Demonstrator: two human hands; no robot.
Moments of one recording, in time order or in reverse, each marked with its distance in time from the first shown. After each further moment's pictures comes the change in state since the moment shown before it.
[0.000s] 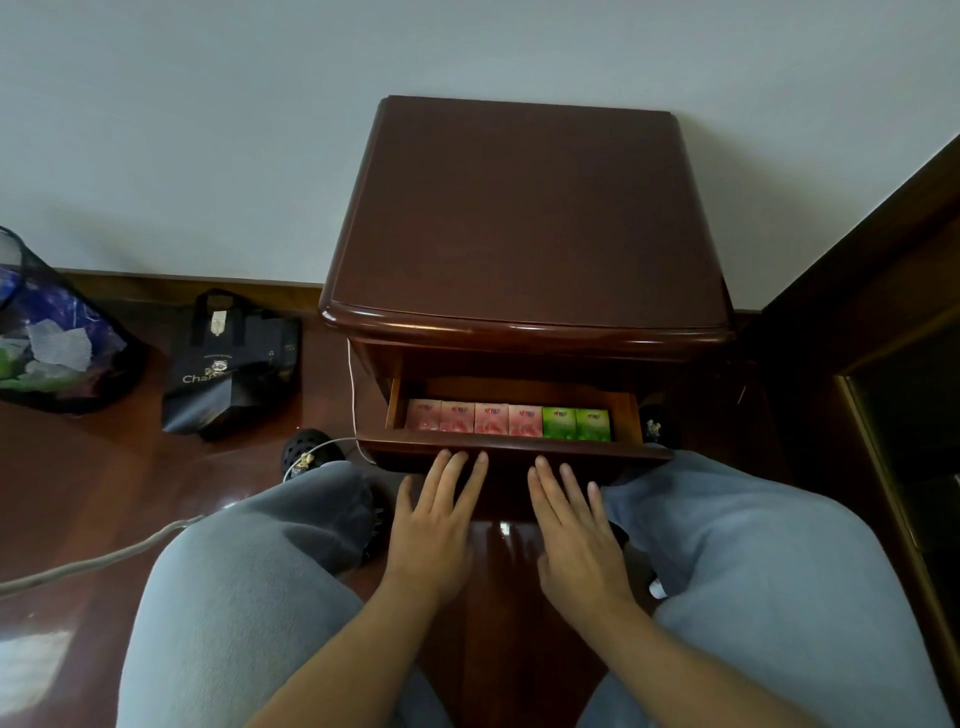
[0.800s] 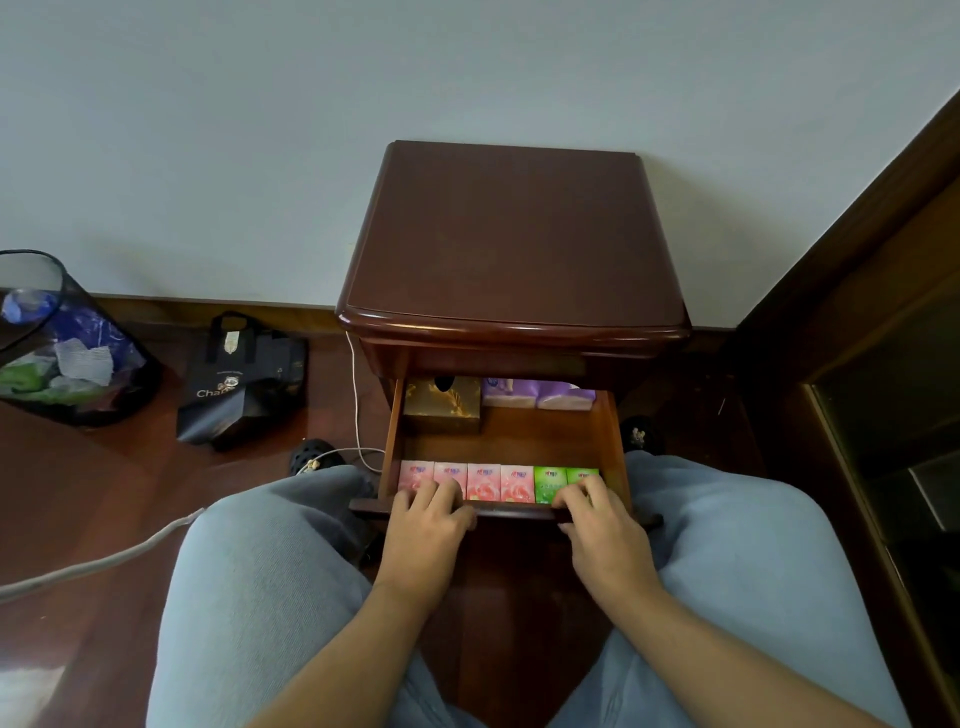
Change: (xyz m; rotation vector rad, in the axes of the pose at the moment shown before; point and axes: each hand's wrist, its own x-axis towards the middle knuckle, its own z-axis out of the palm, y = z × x) left_hand -0.050 0.013 -0.037 0.009 0.239 0.128; right_hand -0.035 0.013 -0.051 0.076 0.093 0.127
